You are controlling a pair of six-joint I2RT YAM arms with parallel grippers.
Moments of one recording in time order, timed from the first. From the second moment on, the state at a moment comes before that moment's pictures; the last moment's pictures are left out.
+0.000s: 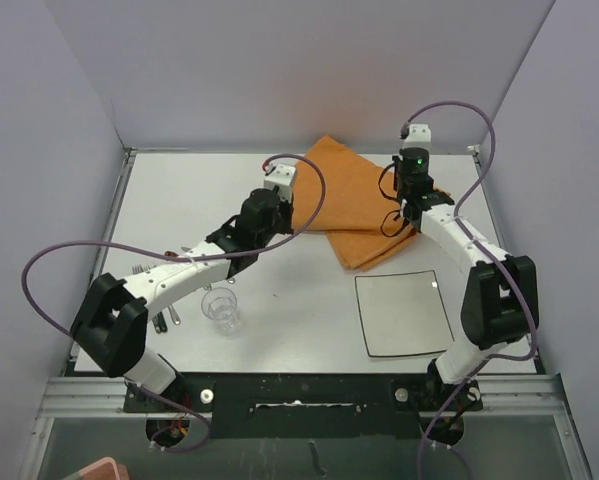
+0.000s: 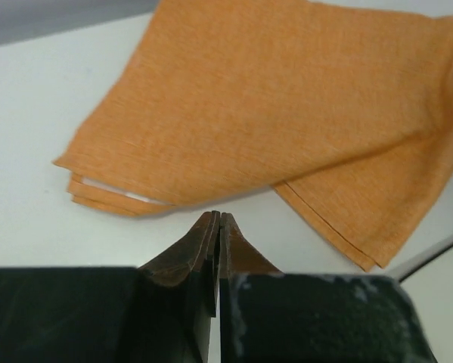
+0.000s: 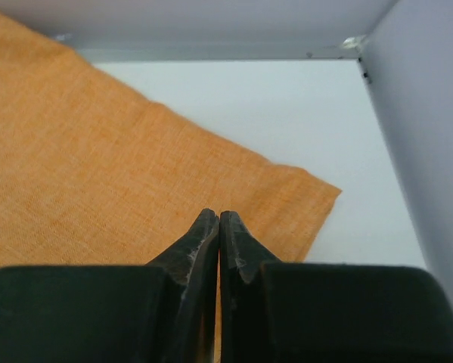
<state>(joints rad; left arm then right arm) -0.72 1.51 1.08 0.12 -0.34 -0.18 0.25 1.59 1.21 0.03 0.49 -0.02</state>
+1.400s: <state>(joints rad) -0.77 2.05 1.27 0.29 0.10 -0.83 0.18 2.15 1.66 -0.37 0.26 0.18</state>
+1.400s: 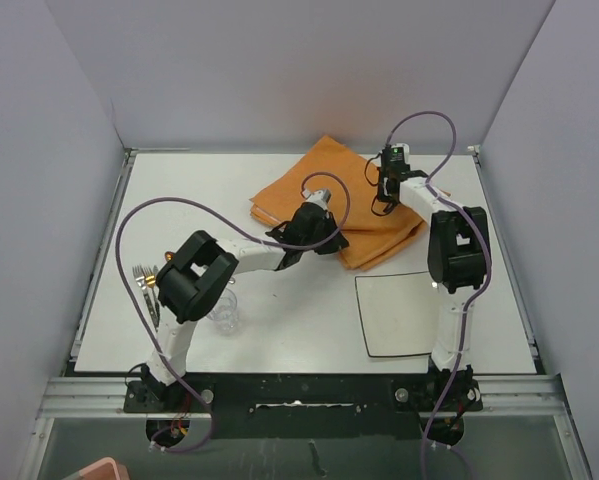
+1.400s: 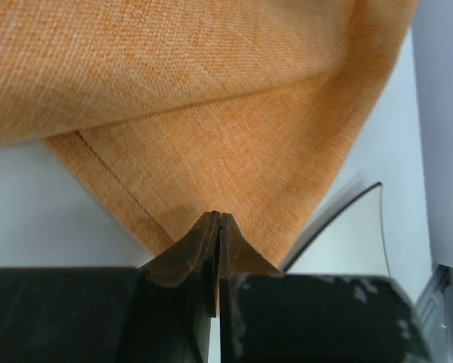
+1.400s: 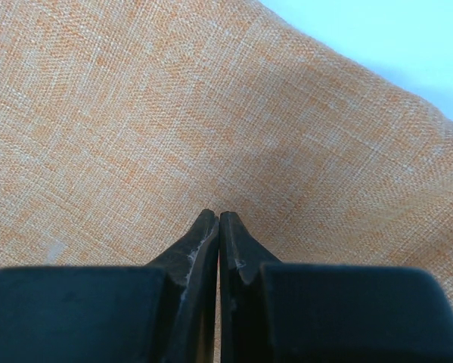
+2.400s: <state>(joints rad) -0.89 2.11 1.45 -0.24 -0.08 -0.66 0.14 2.24 1.83 -0.51 0.26 0.23</state>
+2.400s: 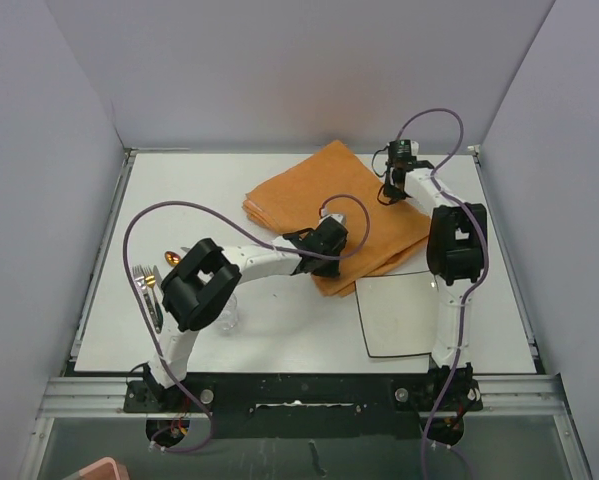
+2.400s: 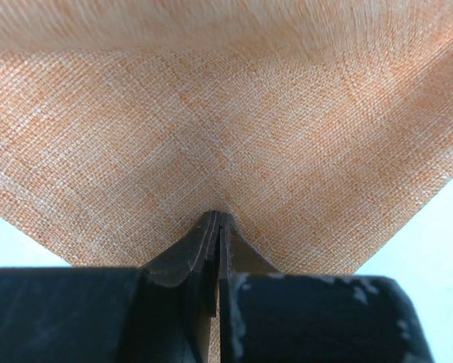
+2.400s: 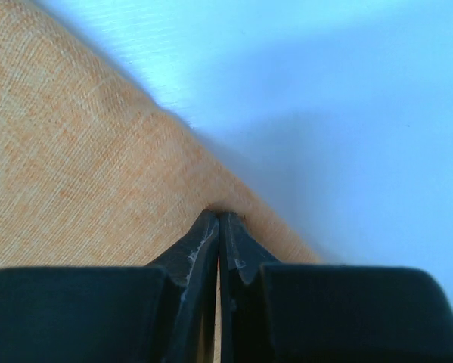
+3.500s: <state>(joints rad) -0.90 1.65 1.33 -0.68 -0.36 -0.55 0.15 2.06 1.50 -0.63 0.28 0.40</state>
